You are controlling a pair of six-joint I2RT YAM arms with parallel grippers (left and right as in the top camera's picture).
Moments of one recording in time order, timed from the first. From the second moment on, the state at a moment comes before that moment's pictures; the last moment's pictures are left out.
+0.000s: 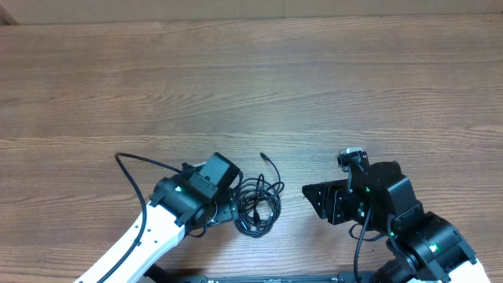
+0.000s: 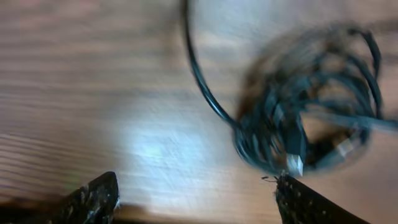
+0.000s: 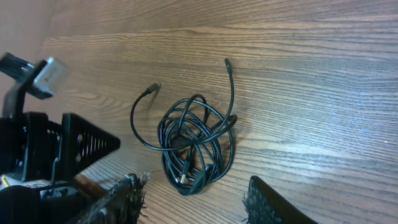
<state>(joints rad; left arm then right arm) -0.65 1.18 0.84 -1.09 -0.06 -0.92 0.54 0.75 0.74 -0.77 -0.26 0.51</state>
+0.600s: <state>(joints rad) -0.65 1.45 0.84 -0.87 -0.14 -1.41 0.54 0.75 0.74 -0.85 -0.26 0.51</state>
